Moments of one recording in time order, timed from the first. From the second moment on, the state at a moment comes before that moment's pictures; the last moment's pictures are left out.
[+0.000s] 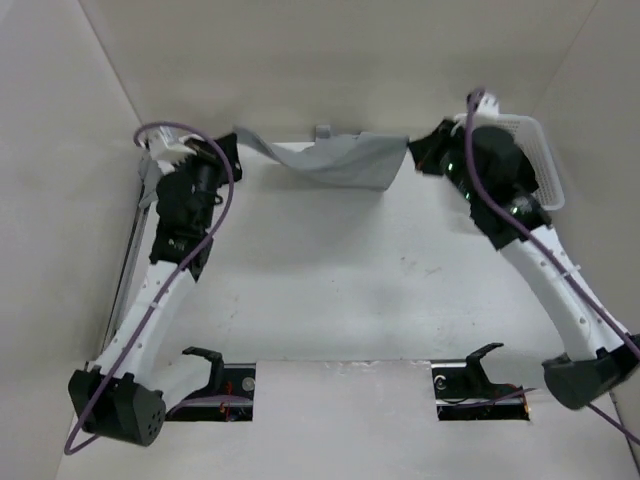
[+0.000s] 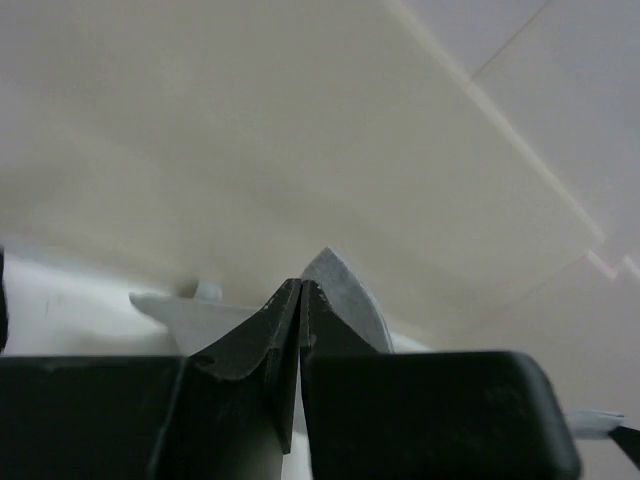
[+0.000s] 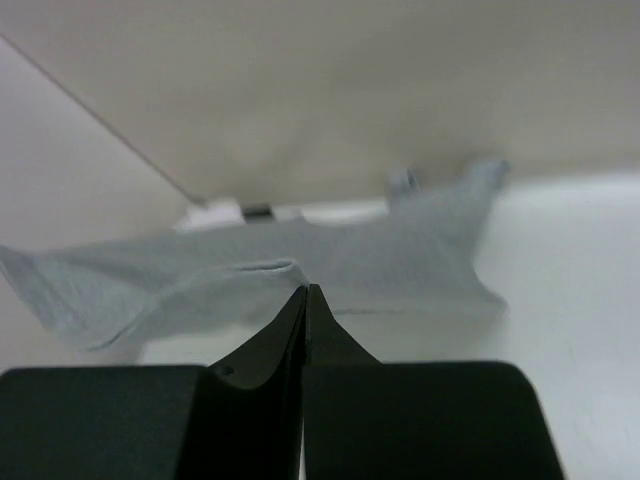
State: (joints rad) left arm -0.19 1.12 1.13 0.28 -0.12 -0.70; right arm 0.41 1.32 1.65 -0.33 0.07 0.47
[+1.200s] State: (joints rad) left arm -0.28 1.40 0.88 0.24 -0.36 -0.78; right arm 0.40 1.31 0.99 -0.18 0.07 0.64
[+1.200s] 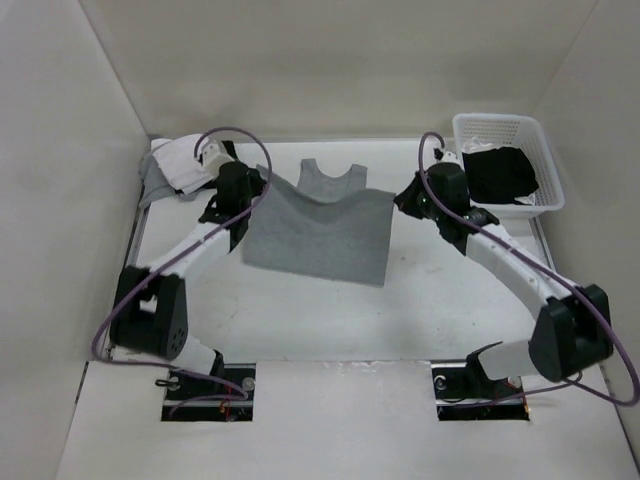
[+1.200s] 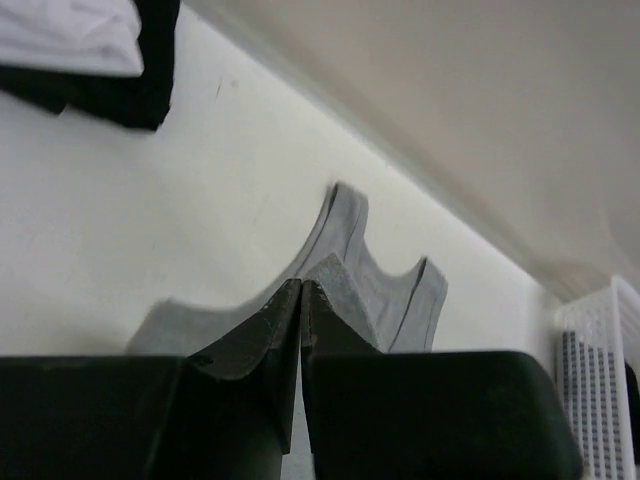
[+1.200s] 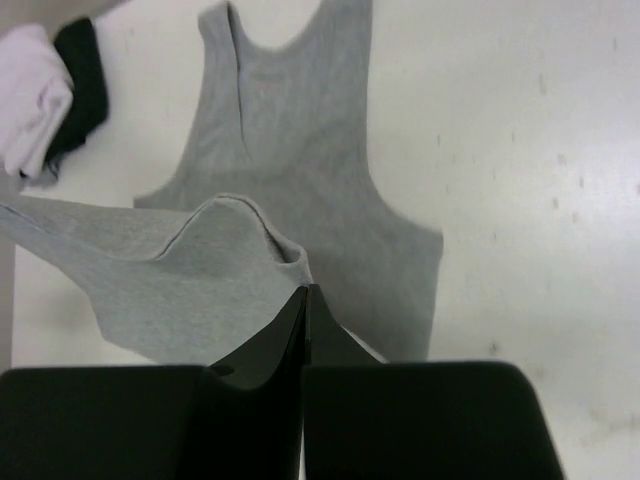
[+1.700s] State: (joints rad) left arm -0.20 2.17 1.51 0.29 -0.28 -0.74; right arm 0.18 2.06 1.56 -0.09 -0.07 0.64
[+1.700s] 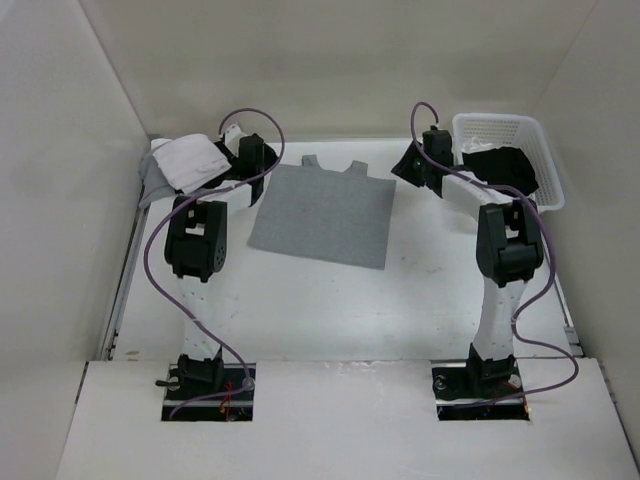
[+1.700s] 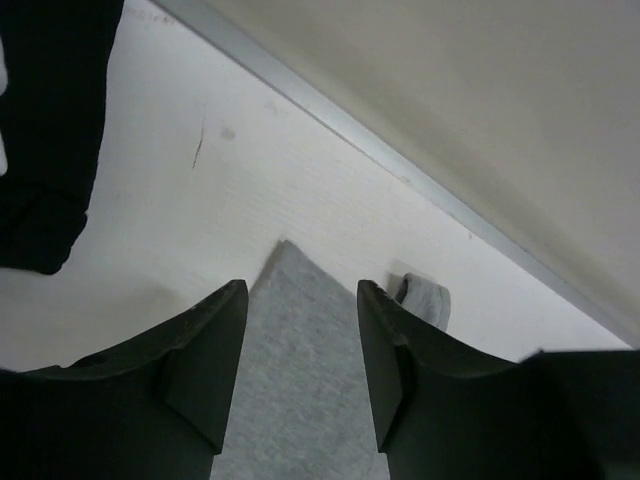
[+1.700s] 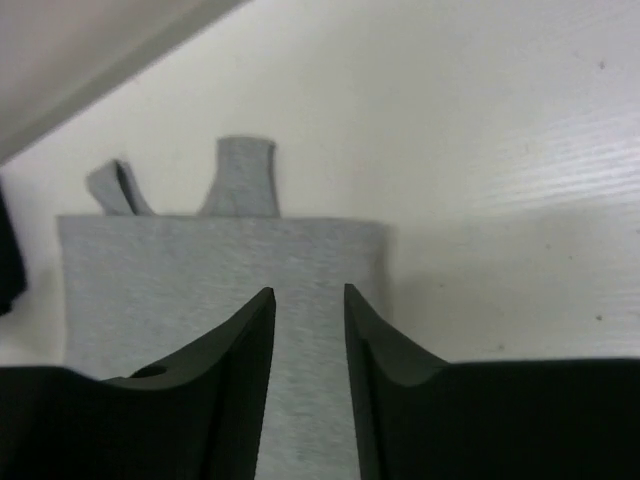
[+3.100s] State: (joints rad) left arm -0.21 1.54 0.46 0.50 -0.22 -0.91; right arm 0.47 1.47 0.49 0.30 0.02 0.89
